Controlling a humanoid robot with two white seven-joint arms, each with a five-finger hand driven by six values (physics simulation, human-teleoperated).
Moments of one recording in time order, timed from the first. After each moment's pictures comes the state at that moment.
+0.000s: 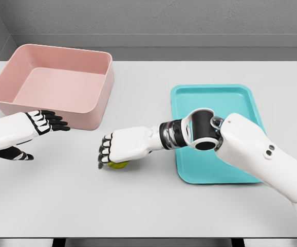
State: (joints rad) left arm -0.20 1.23 -0.50 -1.75 -0.27 -0.61 -0.12; right arm -0.80 -0.35 1.02 -1.53 0.66 -0.61 0.55
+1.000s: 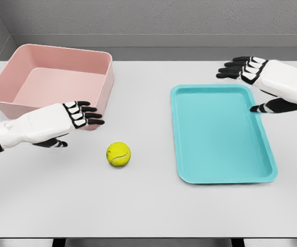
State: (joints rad) left arm -0.36 0.97 -0.56 -1.74 -0.48 -0.61 -0.16; right arm -0.31 -0.88 0.10 -1.76 0.10 -0.61 0.54
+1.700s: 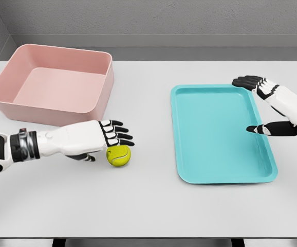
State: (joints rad) left arm -0.51 0.87 -0.81 -1.70 -0.51 -0.61 -0.18; right arm -0.04 -0.62 -0.12 -1.74 0.05 -0.61 0.55
